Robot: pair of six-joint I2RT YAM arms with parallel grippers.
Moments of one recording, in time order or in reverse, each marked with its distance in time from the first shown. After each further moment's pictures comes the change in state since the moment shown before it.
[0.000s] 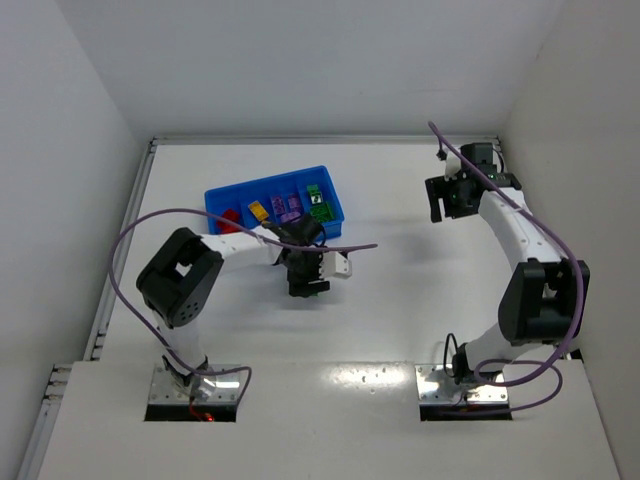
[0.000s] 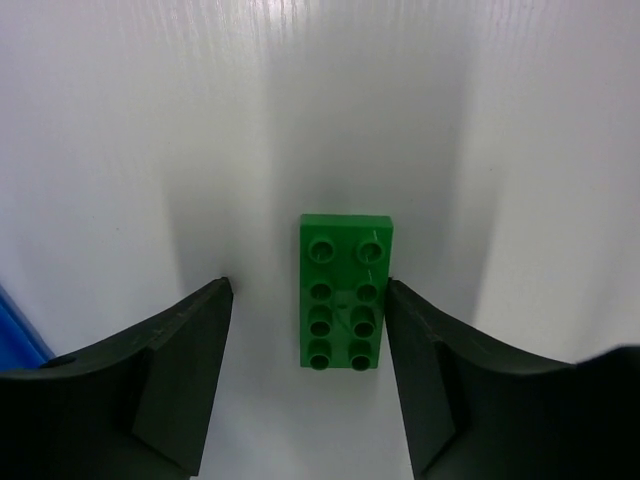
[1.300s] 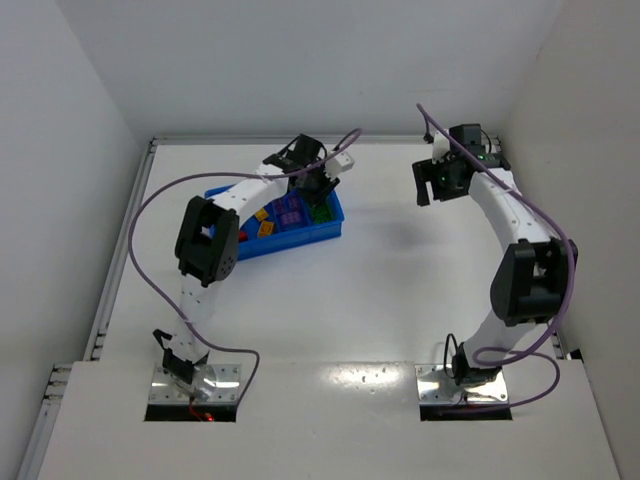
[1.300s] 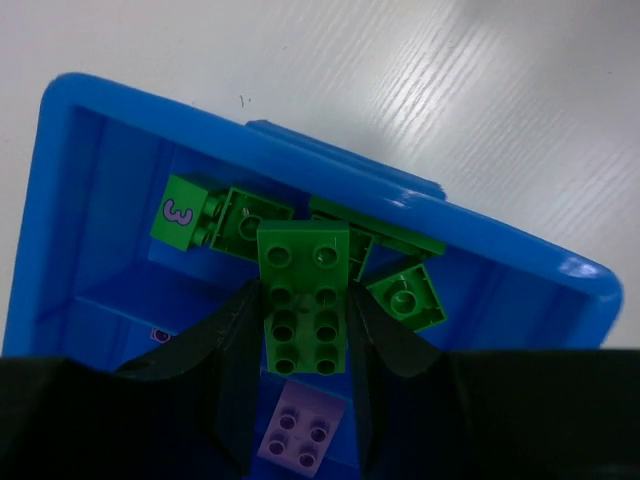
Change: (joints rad) left arm 0.210 0.377 0.780 -0.057 -0.105 -0.392; right arm 0.050 0.132 0.192 -0.034 -0.062 0.004
